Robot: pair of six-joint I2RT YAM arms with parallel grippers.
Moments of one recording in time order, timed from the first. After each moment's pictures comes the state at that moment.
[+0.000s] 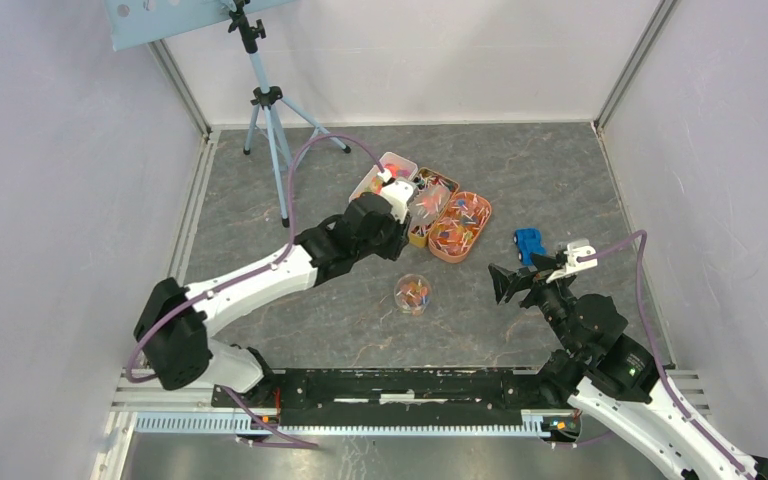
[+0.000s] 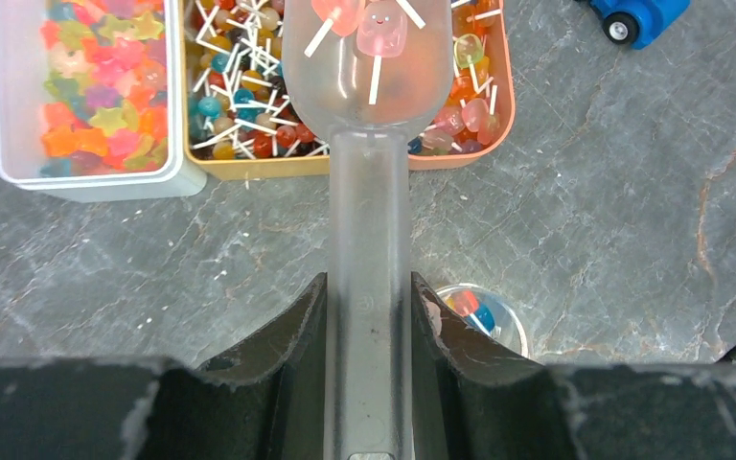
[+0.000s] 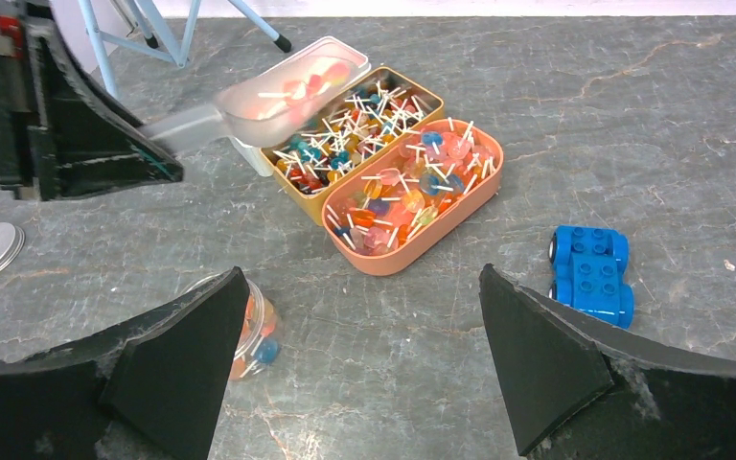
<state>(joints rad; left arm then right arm) -0.86 1.43 1.06 -0.21 -0.14 -0.18 0.81 0.20 0.49 -0.38 0.45 0.23</state>
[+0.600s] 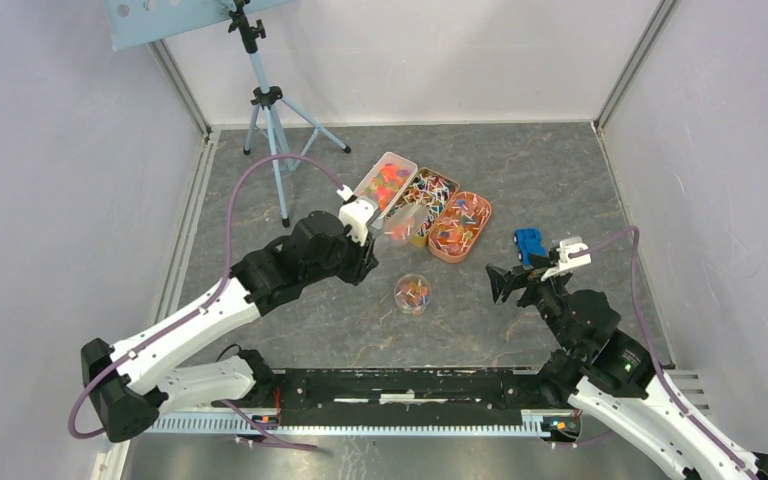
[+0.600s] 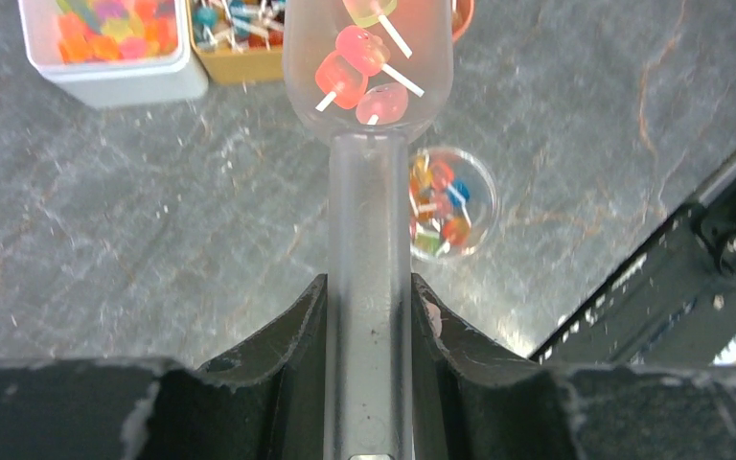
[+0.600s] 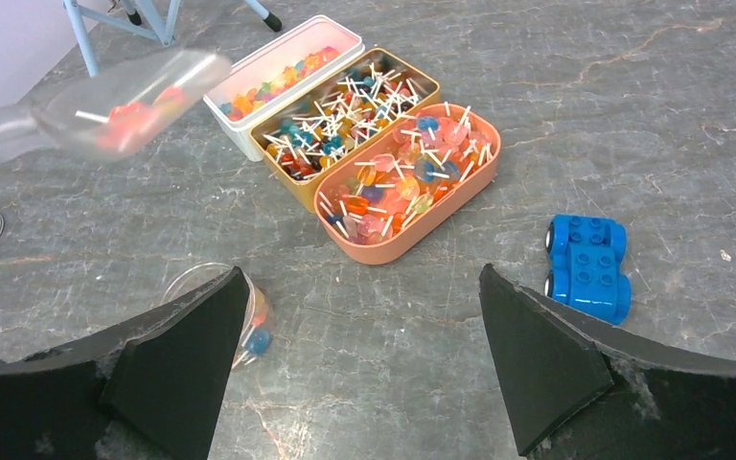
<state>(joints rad) -0.86 1.04 0.96 -0.46 -0.08 -0.17 0.81 0.24 0.49 -0.38 0.45 0.23</state>
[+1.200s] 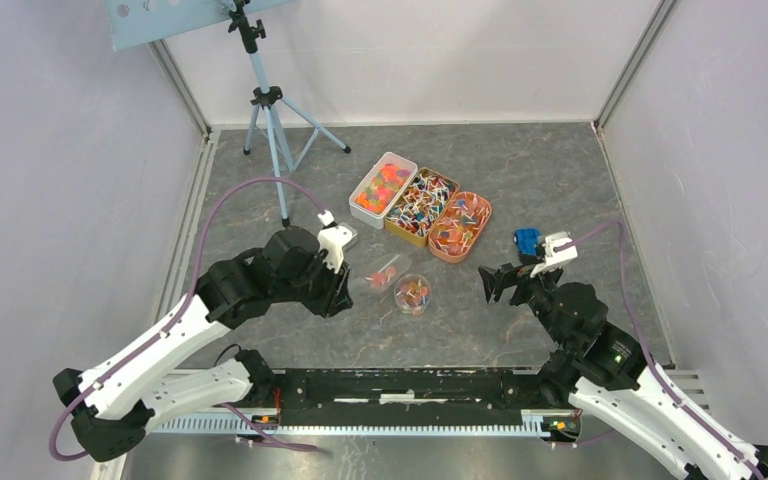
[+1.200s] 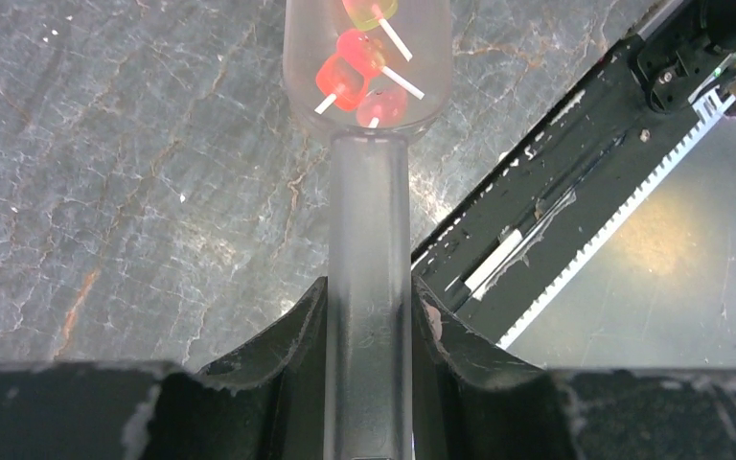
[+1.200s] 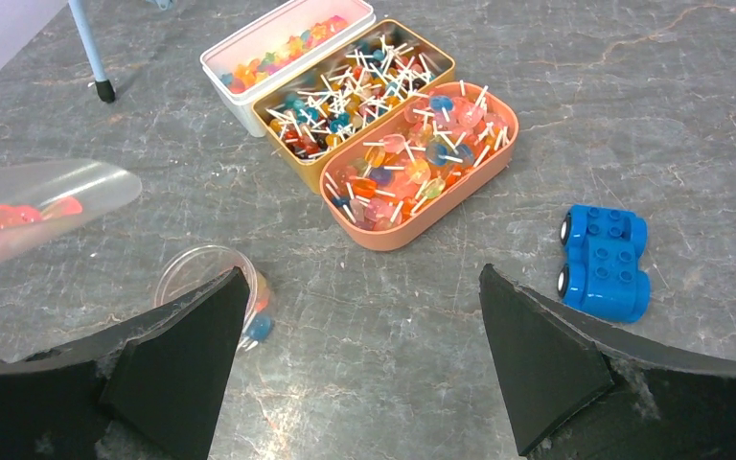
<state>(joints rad) -0.86 0.89 1.01 -0.90 0.10 -0.23 0.81 0.32 0.49 -0.37 0.42 0.23</state>
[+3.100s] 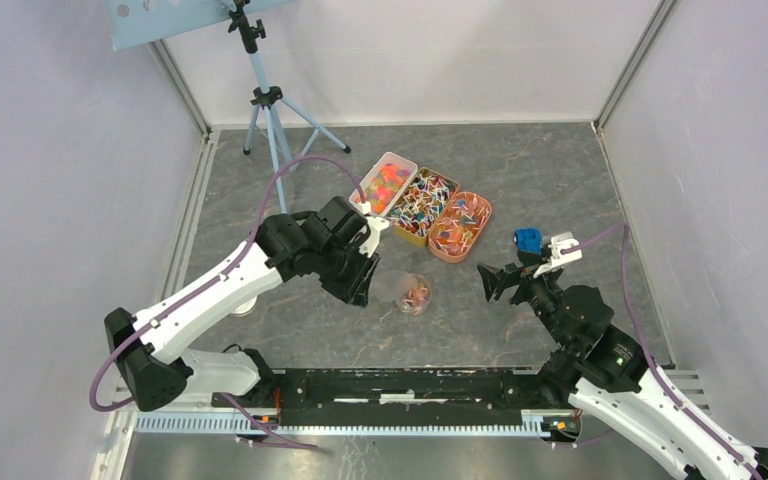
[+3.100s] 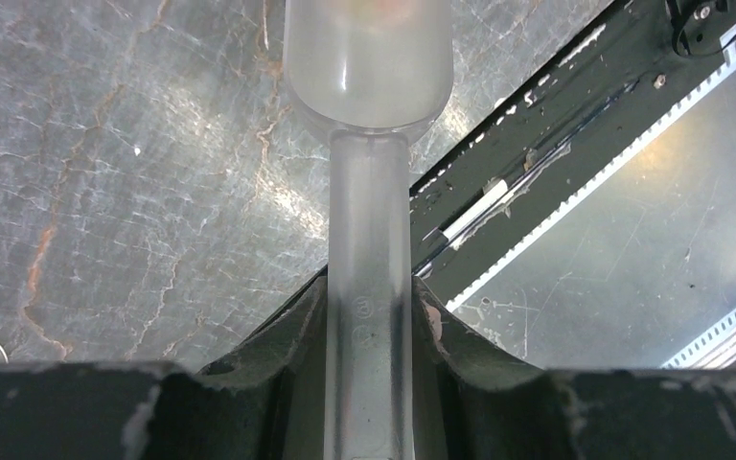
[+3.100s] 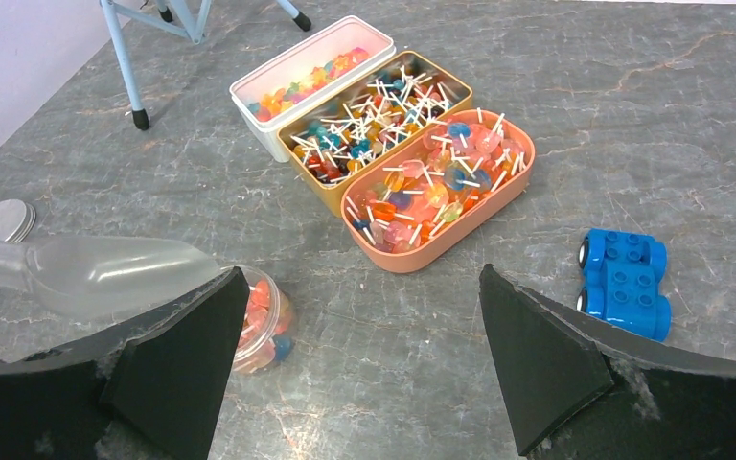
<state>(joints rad) -0.86 1.25 1.26 -1.12 0.19 -0.25 0.81 0.29 0.48 -0.31 0.40 0.24</state>
